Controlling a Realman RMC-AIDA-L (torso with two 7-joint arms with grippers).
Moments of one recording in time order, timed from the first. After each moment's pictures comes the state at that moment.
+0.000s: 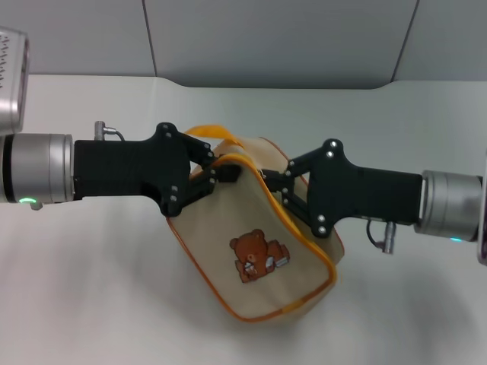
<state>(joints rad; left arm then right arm) -0.68 -2.02 0.74 0.57 1.93 1.68 -1.10 0.69 2.09 -0.68 -0.30 -1.84 -1.58 0.44</state>
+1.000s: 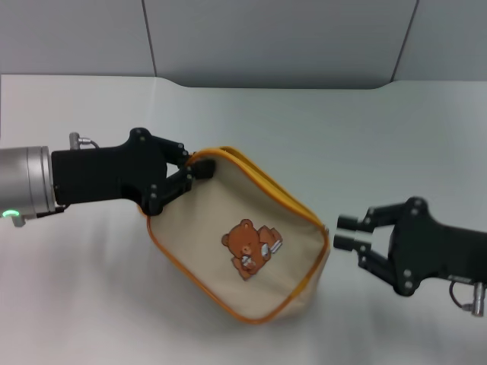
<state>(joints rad) -0.64 -2.01 0.68 0.53 1.92 1.65 -1.12 0.46 2.08 -0.58 -0.45 -1.95 -1.75 0.65</state>
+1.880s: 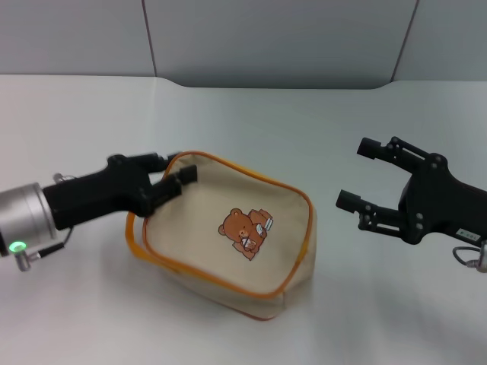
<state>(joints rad) -0.55 -2.06 0.53 0.43 1.92 1.50 -1.19 0.50 2.07 -0.37 -0.37 -1.95 -1.75 0.80</state>
